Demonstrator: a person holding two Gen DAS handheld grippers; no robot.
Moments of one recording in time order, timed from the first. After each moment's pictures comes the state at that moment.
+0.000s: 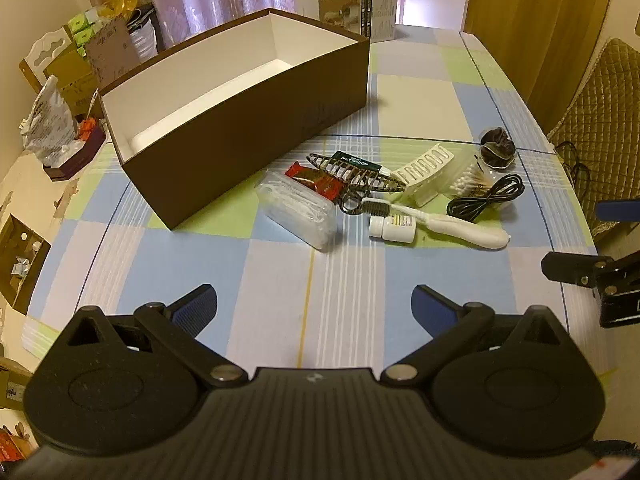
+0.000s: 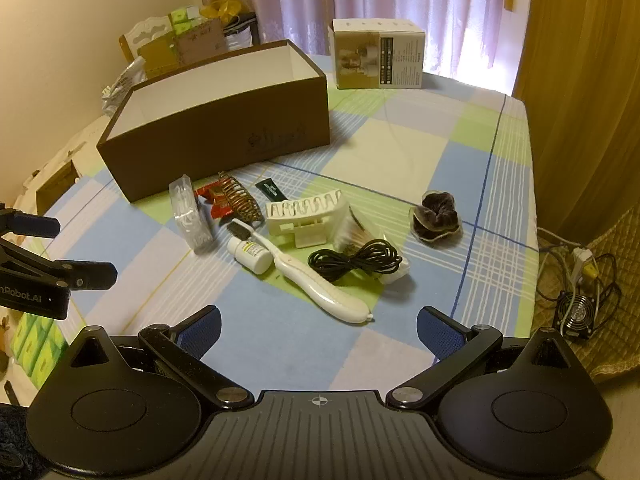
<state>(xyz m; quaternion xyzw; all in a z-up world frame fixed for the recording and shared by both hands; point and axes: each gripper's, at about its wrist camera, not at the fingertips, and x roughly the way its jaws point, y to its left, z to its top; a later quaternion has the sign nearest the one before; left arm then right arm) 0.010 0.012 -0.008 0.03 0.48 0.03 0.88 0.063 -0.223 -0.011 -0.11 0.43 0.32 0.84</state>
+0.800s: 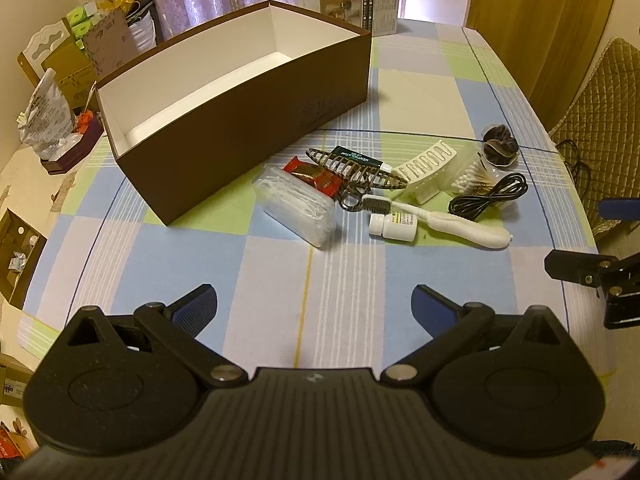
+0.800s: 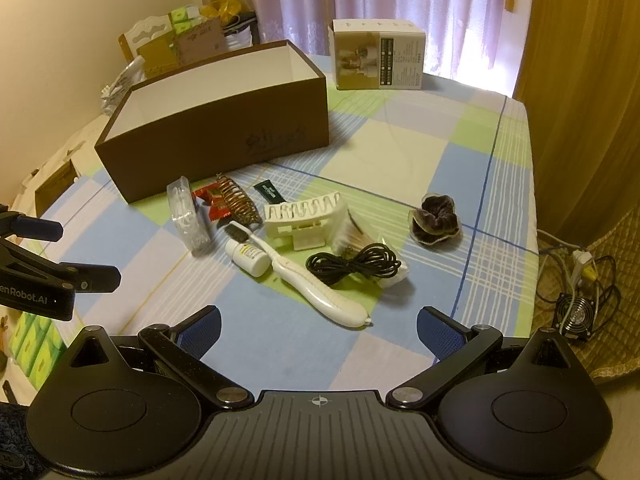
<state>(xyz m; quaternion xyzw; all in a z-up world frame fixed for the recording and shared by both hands) 0.017 0.011 -0.011 0.02 0.49 0.03 0.87 0.066 -0.223 -0.012 -0.11 0.43 0.32 0.84</state>
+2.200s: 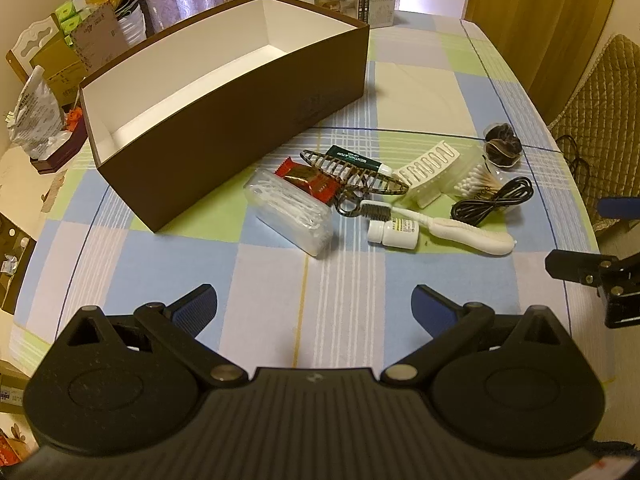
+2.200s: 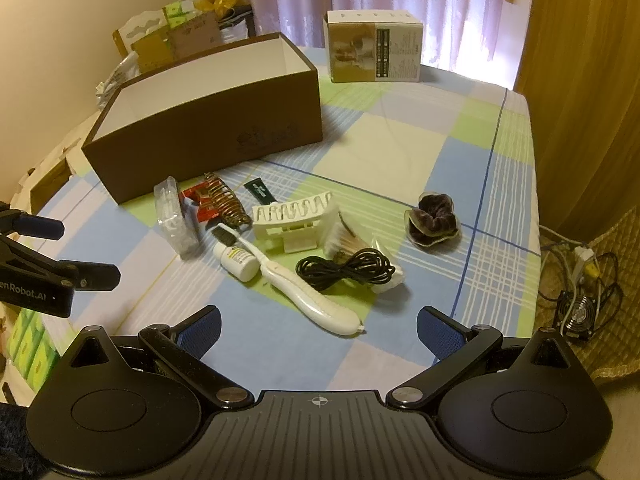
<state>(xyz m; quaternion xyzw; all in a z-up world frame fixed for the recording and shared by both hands) 0.039 0.015 -0.019 0.03 0.50 0.01 0.86 0.085 -0.221 -0.021 -0.12 0.44 0.33 0.83</state>
